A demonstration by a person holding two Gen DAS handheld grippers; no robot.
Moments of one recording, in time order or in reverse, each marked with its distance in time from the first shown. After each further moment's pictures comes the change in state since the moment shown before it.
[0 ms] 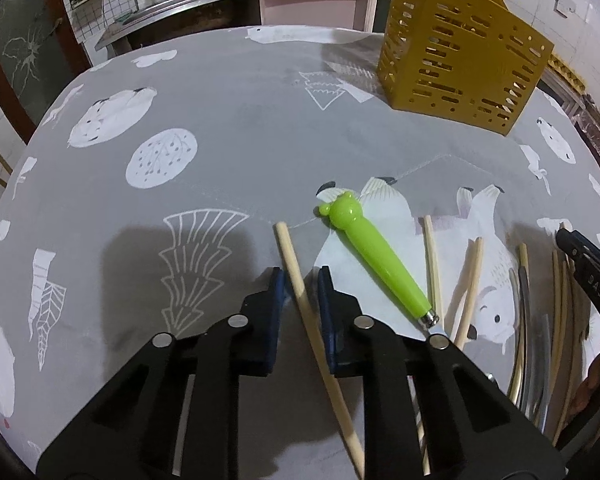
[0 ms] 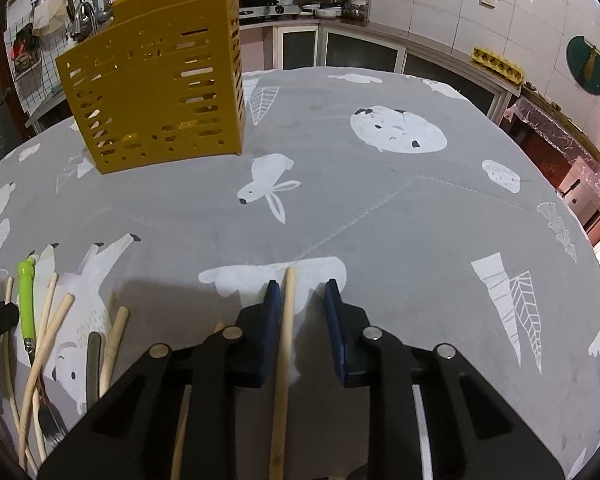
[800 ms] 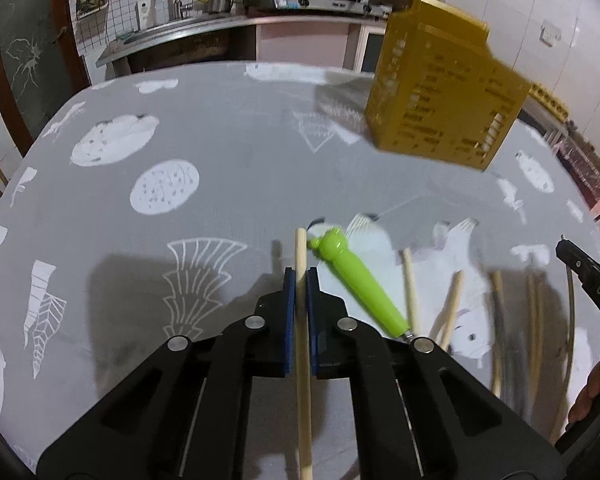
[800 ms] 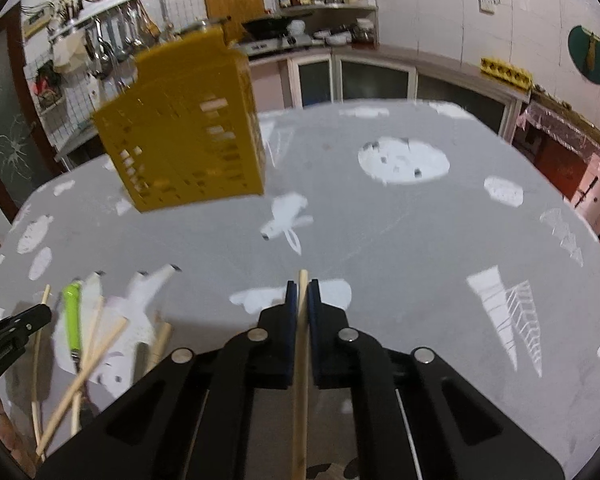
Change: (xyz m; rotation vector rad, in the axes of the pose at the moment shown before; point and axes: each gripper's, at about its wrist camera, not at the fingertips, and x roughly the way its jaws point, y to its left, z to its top) left arm -0.024 0.008 0.002 -0.032 -0.134 -0.077; right arm -0.034 -0.015 0.007 0.043 -0.129 0.124
